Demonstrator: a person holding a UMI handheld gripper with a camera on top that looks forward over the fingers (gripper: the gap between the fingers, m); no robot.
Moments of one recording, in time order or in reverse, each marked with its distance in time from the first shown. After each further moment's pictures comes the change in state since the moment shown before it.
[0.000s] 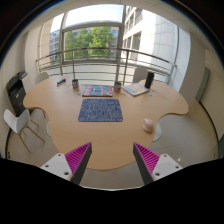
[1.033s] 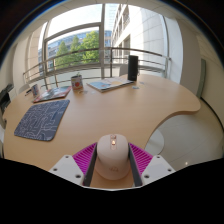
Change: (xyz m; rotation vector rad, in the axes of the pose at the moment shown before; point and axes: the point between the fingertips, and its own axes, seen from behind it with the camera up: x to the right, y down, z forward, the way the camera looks) arm 0.250 -0.009 0.385 0.129 -0.005 0.098
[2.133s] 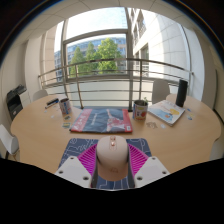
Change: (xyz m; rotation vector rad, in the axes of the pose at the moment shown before) arm -0.322 -0.145 0.068 0.098 -0.157 -0.052
